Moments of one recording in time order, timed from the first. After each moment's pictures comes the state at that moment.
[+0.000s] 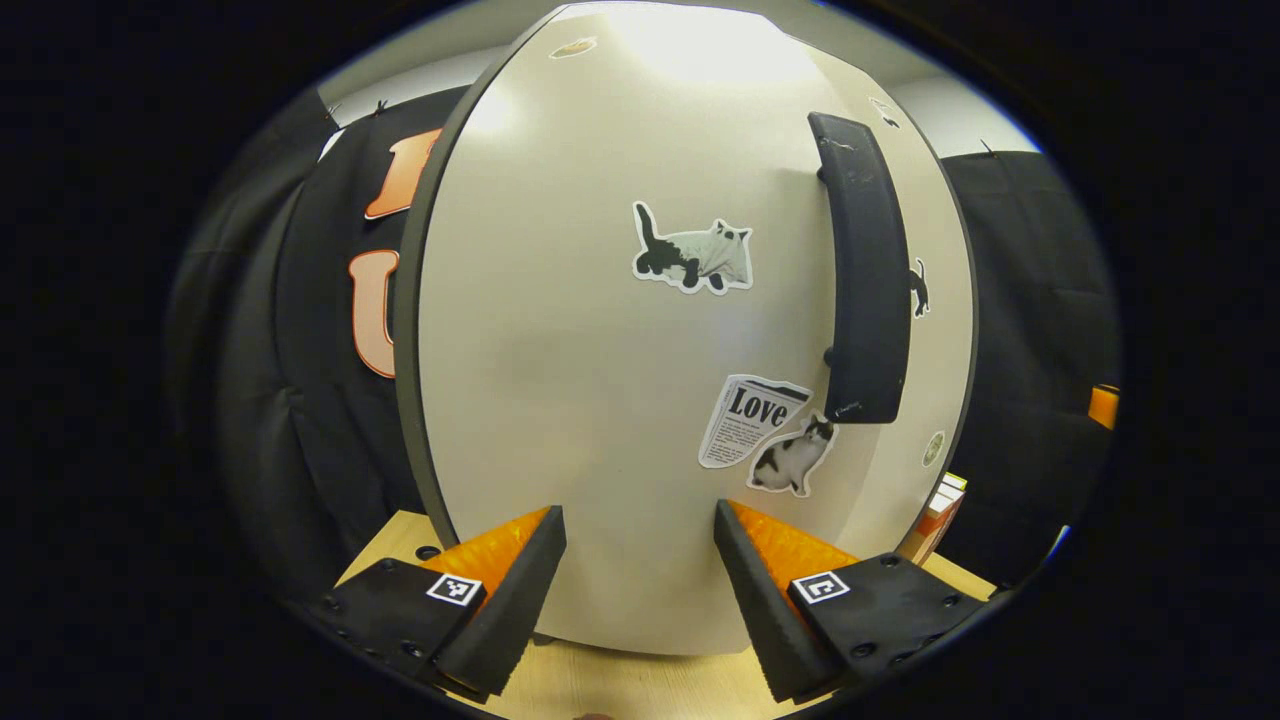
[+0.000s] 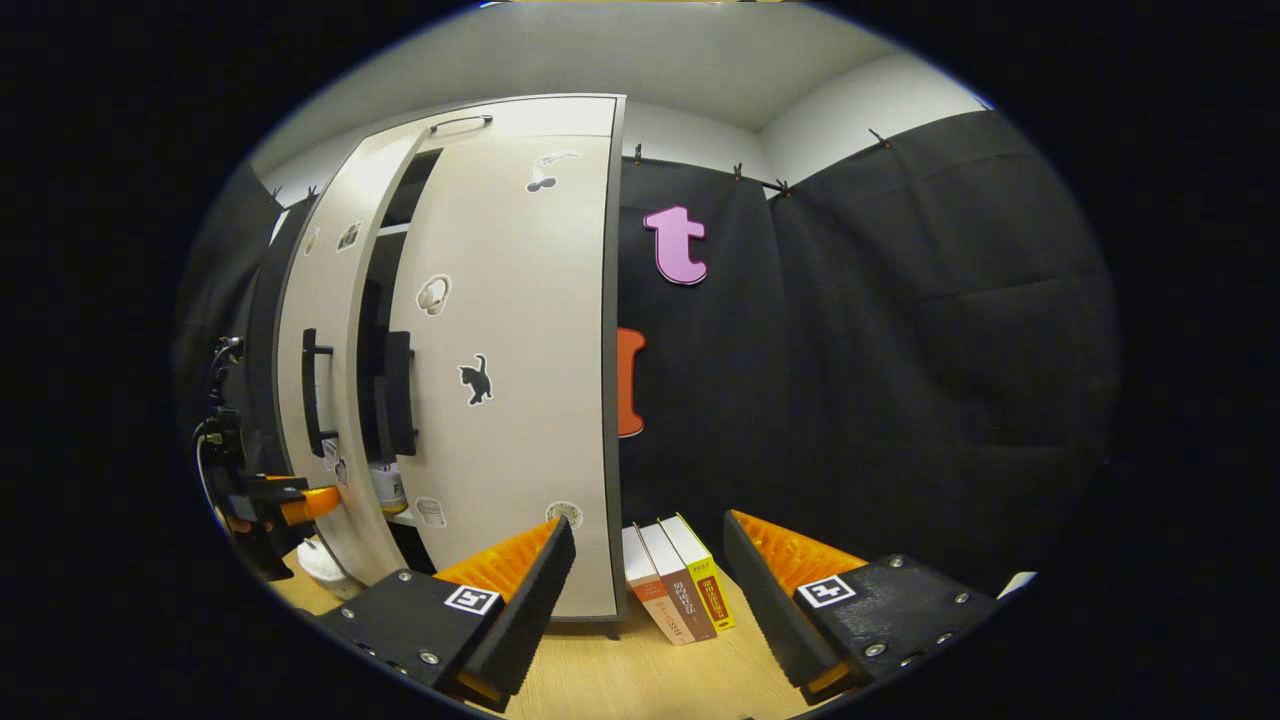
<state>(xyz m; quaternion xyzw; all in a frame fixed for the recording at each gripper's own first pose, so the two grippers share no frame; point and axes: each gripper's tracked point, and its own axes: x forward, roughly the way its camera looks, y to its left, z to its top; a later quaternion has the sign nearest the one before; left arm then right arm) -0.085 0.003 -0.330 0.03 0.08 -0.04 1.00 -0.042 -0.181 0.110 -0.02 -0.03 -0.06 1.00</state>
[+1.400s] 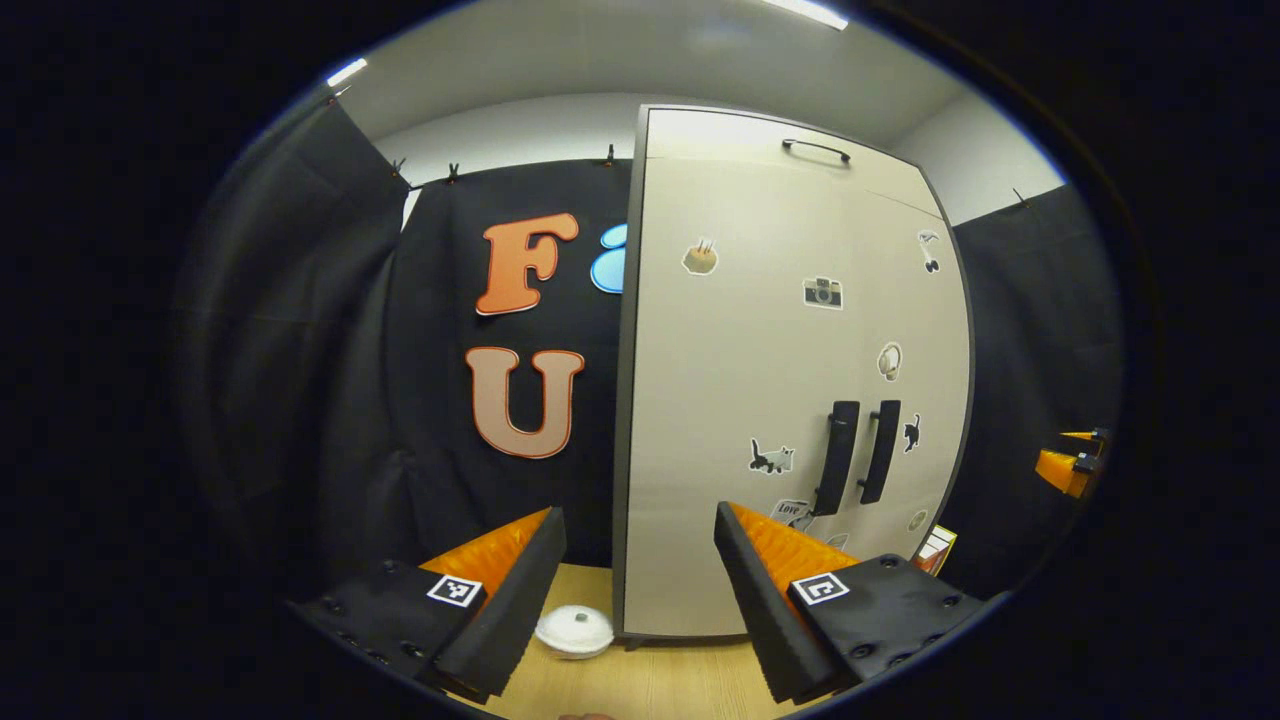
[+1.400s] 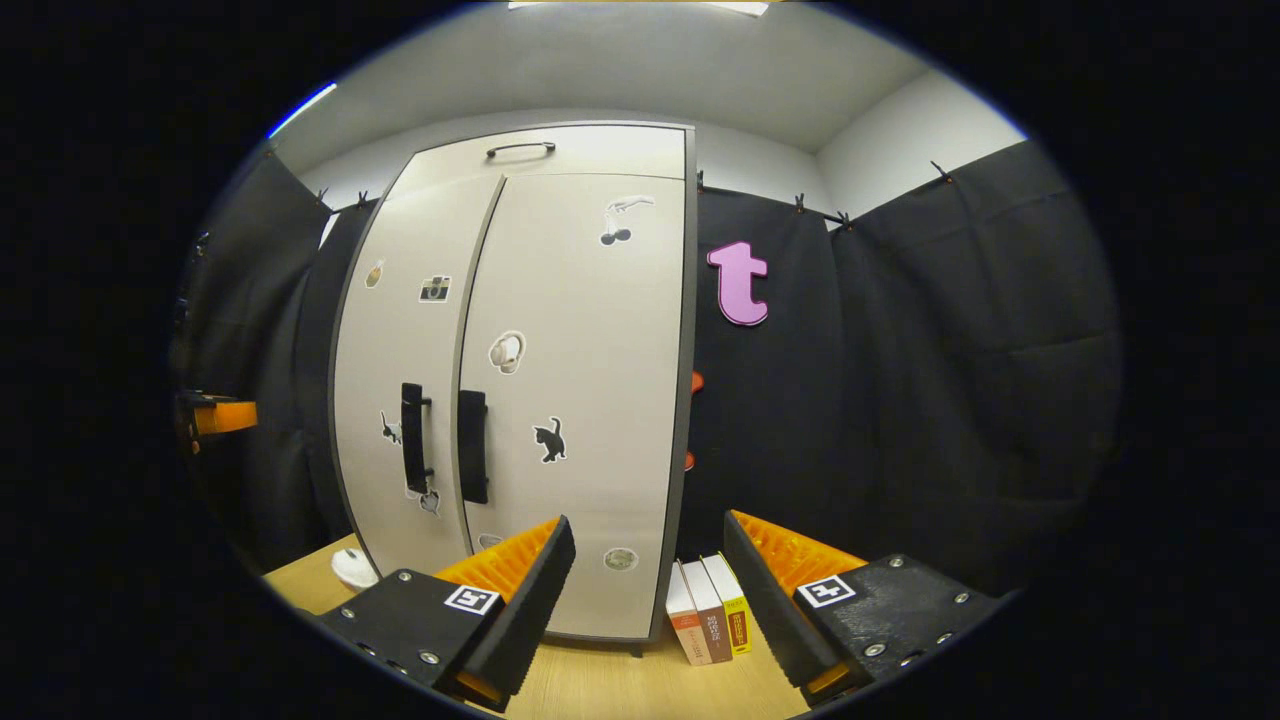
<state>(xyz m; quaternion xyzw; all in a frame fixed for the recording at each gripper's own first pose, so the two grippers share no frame) -0.269 0.111 -0.149 0.03 0.00 0.05 1.00 -0.062 -0.121 0.182 -0.06 -0.06 0.02 1.00</state>
